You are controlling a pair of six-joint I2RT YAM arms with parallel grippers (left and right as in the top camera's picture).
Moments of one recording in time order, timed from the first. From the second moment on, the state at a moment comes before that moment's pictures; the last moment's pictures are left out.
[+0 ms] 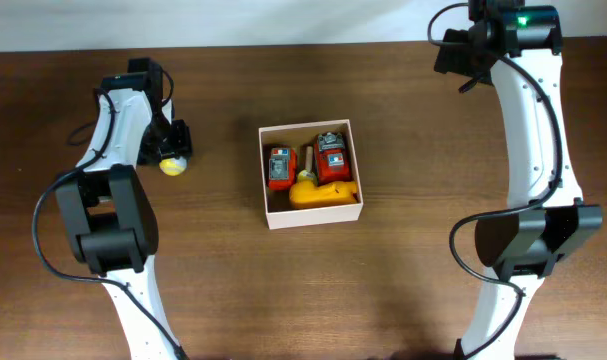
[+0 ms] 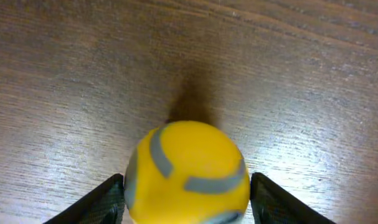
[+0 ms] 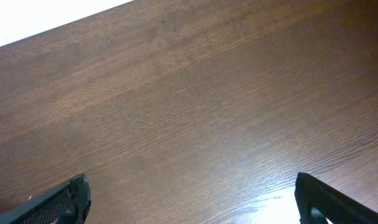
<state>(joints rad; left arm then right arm) 0.08 2.29 1.92 -1.16 -0.03 -0.11 0.03 2.15 2.40 -1.33 0.31 0.35</state>
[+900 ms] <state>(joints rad) 0.08 2.29 1.91 -1.15 -0.03 -0.10 0.03 2.15 2.40 -1.33 0.31 0.35</state>
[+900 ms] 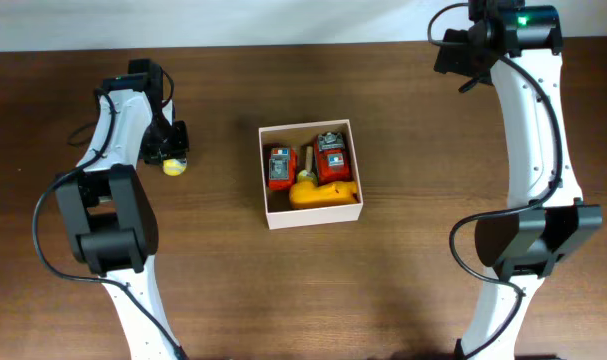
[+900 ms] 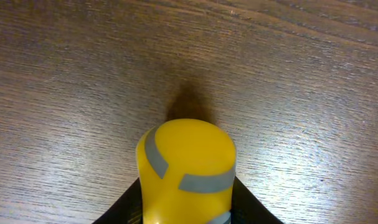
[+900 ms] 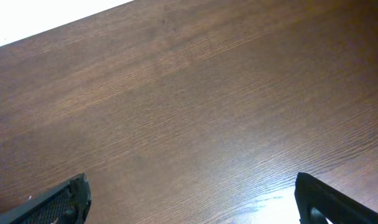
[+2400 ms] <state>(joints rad) -0.22 2.30 2.59 -1.69 0.57 0.04 0.03 2.15 2.40 -1.33 0.31 0.35</state>
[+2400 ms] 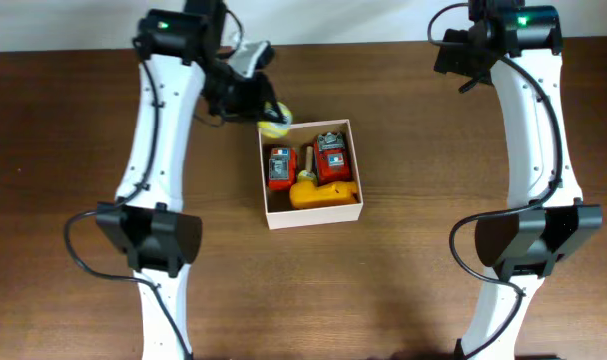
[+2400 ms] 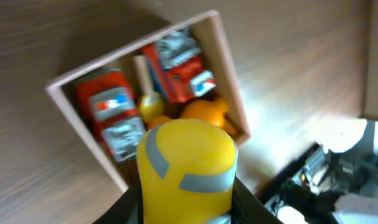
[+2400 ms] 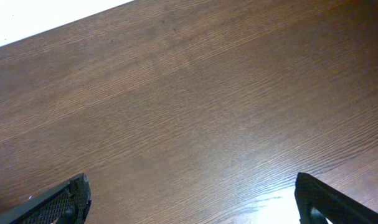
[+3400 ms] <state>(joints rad) -0.30 2.11 2.02 -1.65 0.42 0.09 0.03 2.15 2.40 -1.33 0.31 0.35</state>
